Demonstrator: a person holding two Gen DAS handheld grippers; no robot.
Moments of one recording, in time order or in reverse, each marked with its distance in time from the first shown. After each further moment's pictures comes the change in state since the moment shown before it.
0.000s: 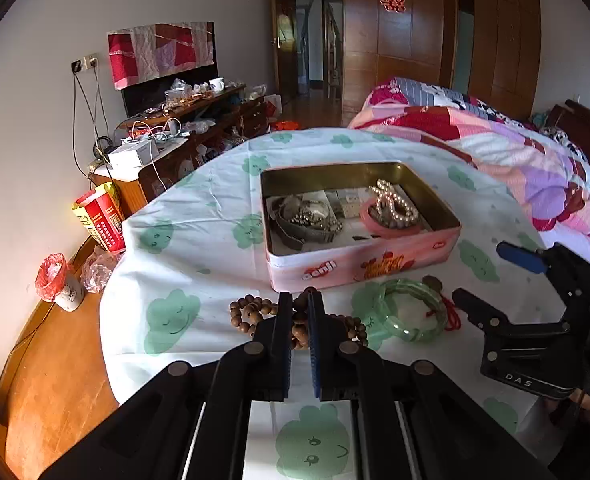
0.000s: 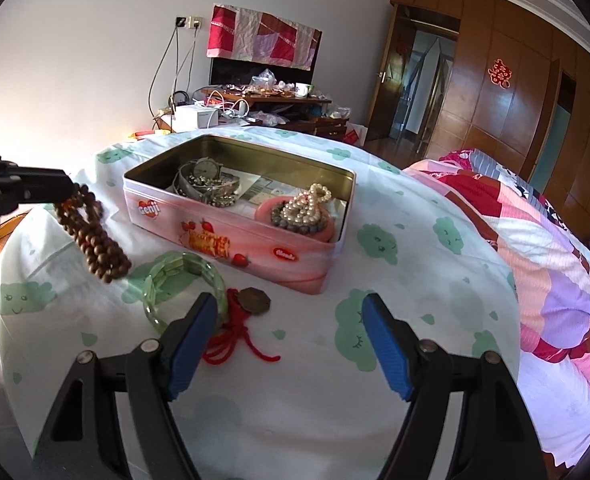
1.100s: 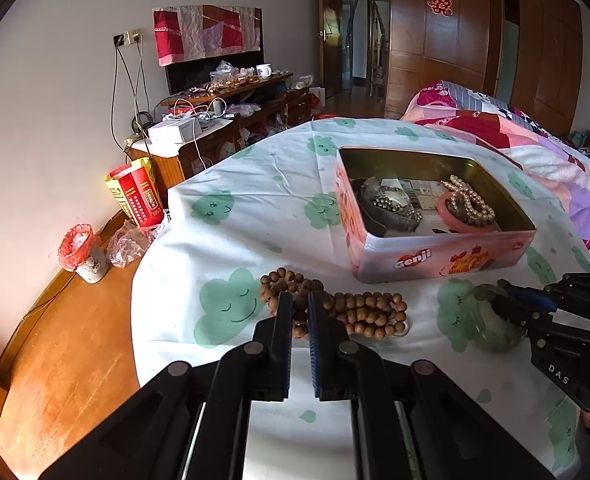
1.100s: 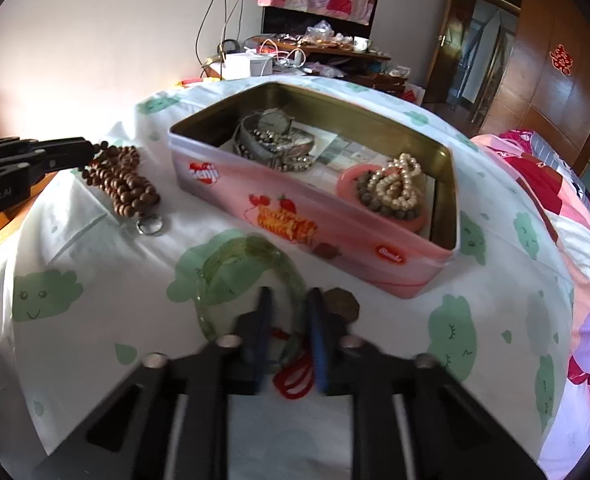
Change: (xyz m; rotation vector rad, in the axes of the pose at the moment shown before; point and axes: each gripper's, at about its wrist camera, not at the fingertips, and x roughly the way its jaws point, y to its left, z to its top) left arm 0.030 0.051 -0.018 -0.098 0.025 0.120; right arm 0.039 0.029 0.015 -0.089 0.199 0.181
